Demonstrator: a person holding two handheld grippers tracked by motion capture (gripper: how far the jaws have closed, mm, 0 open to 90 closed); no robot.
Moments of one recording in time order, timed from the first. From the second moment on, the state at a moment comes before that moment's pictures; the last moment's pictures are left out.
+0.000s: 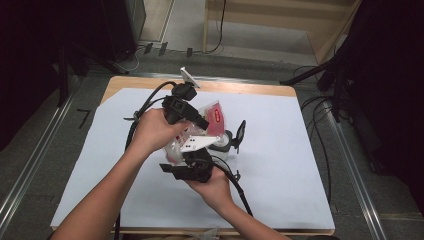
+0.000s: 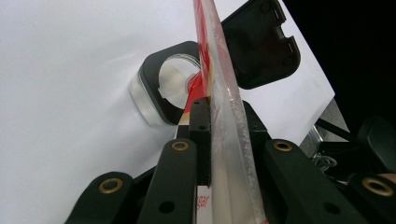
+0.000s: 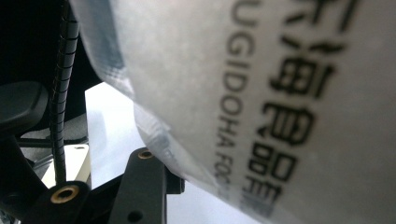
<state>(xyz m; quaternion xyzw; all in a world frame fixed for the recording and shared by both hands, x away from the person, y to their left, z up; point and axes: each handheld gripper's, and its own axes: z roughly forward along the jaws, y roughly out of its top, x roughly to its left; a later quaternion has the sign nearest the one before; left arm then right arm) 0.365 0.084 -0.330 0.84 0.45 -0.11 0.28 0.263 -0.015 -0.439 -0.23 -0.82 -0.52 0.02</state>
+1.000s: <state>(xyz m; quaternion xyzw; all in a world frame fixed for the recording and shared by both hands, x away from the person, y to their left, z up) 0.366 0.081 -0.329 0.84 0.45 -0.11 0.28 0.264 -0.016 -0.438 -0.24 -0.82 -0.52 0.02</state>
